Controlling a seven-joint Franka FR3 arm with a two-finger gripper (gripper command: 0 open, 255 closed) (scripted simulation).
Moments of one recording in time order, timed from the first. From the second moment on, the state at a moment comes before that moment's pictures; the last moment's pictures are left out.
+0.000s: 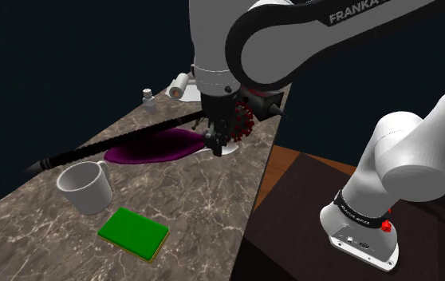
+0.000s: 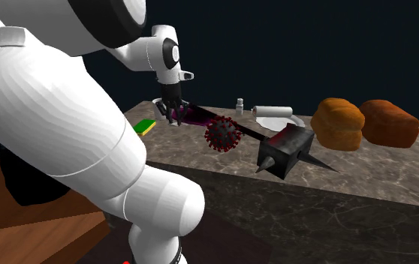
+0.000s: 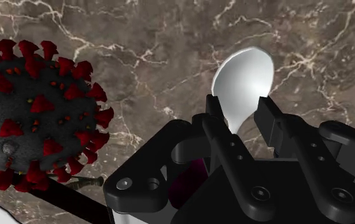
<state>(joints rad) 0.19 -0.39 0.36 -2.41 0.11 2.00 0.15</state>
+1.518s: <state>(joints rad) 0.19 -0.43 0.33 -2.13 0.10 1.68 0.14</state>
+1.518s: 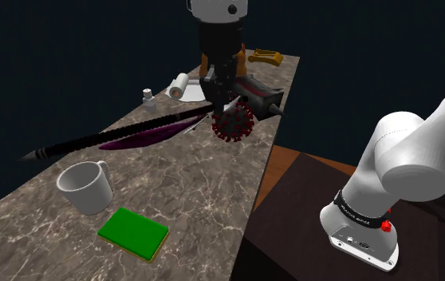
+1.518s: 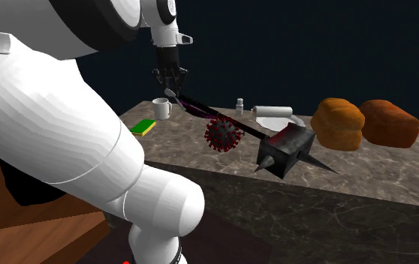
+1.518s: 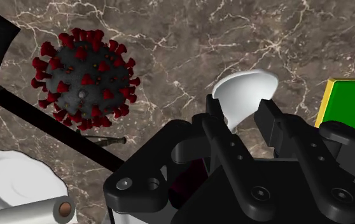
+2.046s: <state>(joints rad) 0.14 -0.46 0.23 -2.13 0.07 1.64 0.02</state>
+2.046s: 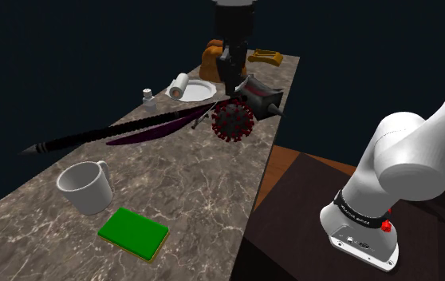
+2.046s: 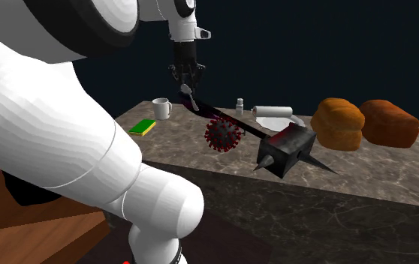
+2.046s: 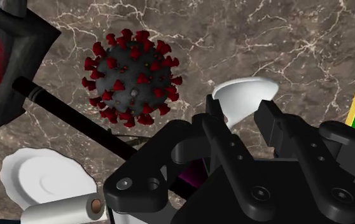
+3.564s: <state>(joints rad) -0.06 -0.21 -0.15 -1.92 -0.08 1.69 -0.52</state>
